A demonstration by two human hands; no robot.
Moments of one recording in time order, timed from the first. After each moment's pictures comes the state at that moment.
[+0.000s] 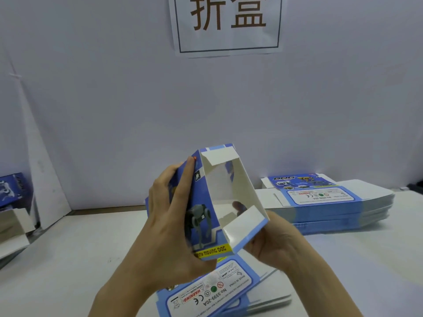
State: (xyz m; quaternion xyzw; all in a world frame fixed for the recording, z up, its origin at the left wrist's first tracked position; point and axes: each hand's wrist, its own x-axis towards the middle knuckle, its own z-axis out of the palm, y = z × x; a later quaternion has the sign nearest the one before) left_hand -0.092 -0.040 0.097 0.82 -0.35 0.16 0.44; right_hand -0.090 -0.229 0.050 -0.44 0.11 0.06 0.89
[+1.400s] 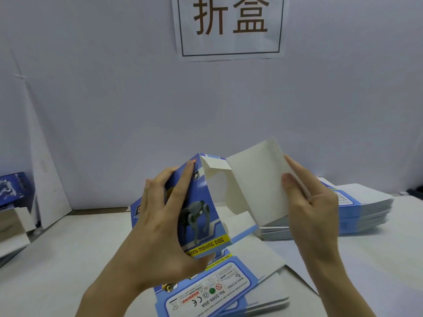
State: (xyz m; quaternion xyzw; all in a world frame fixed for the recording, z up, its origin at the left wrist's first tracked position) left_hand -0.079 -0.020 0.076 0.83 -0.39 0.24 0.33; right_hand -0.116 -0.243 0.078 -0.66 0.02 -0.49 0.57
